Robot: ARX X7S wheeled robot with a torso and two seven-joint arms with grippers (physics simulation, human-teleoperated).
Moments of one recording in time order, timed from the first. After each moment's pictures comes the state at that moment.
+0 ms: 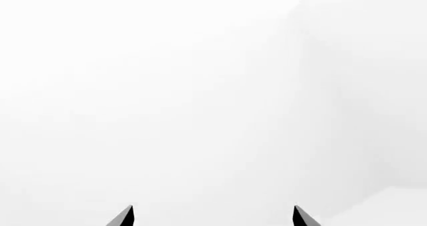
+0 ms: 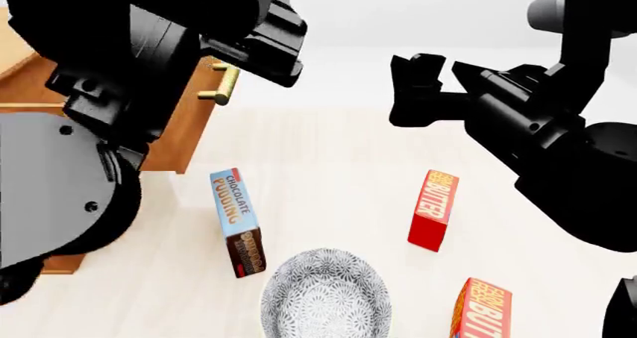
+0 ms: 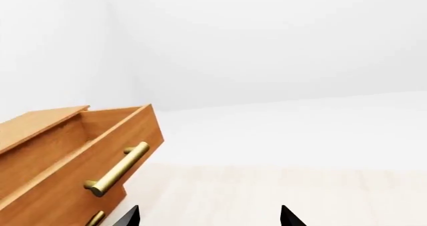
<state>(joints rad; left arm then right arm) -1.51 -0.75 0.92 0.62 -1.12 -0.60 -0.83 1.04 0.50 -0.05 -0.34 1.65 1.13 0.83</state>
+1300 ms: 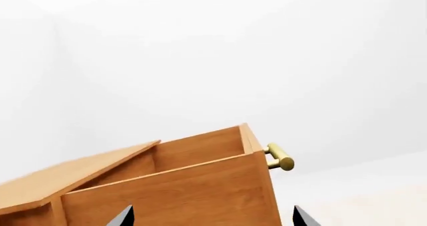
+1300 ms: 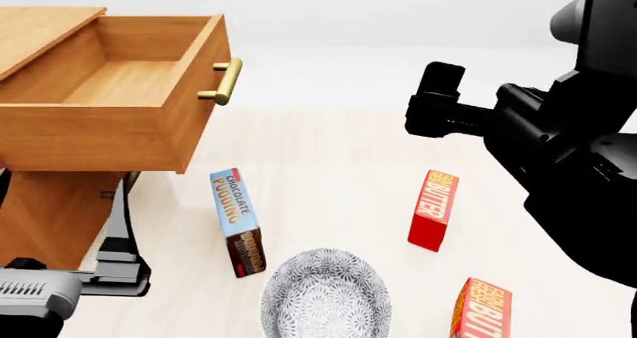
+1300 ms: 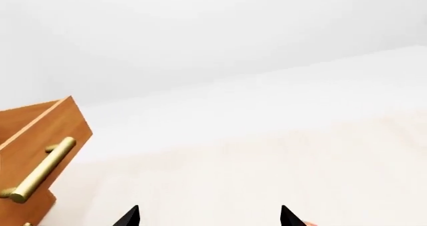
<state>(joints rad) -0.84 -1.46 1.46 0.77 -0.61 0.32 -1.17 1.10 0.58 -0.22 -0.44 1.97 0.95 1.44</state>
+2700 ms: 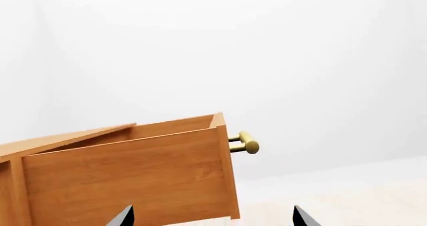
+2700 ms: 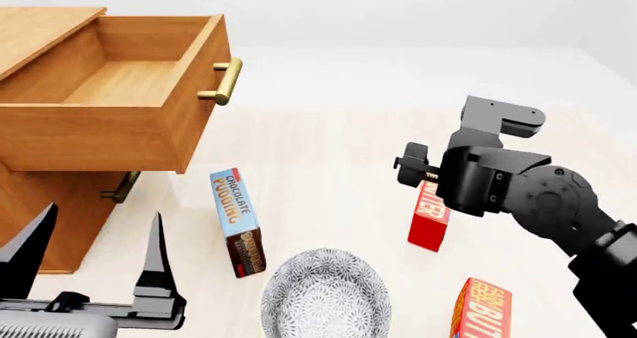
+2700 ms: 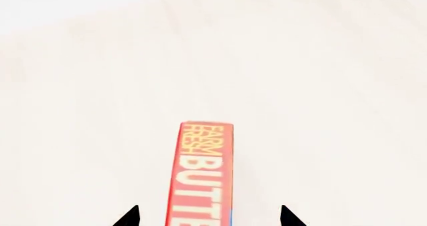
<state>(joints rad) -0.72 -1.32 1.52 0.74 -0.46 0.37 -1.28 1.23 0.56 -1.02 0.29 1.85 0.55 1.25</state>
